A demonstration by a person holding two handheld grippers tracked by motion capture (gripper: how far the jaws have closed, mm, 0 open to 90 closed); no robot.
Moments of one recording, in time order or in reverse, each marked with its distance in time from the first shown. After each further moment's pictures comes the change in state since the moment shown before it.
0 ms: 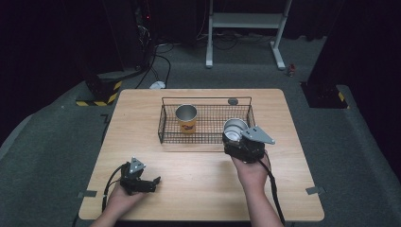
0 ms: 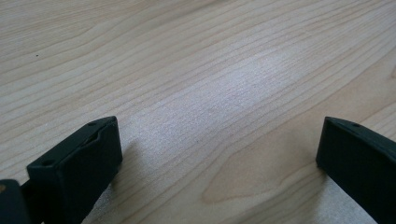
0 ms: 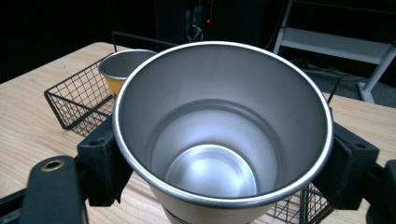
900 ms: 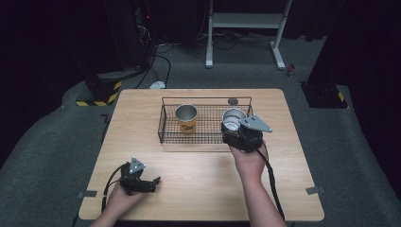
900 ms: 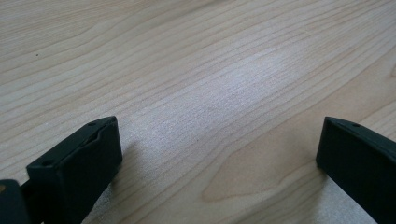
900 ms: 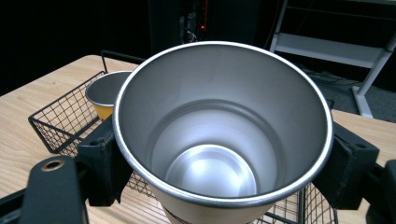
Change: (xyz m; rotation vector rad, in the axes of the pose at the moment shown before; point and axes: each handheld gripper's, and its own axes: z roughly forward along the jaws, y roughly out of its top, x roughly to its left) left arm 0.000 0.000 0.000 0.000 -0.003 0.000; right arm -0.005 0.022 0.019 -0.013 -0.020 0.014
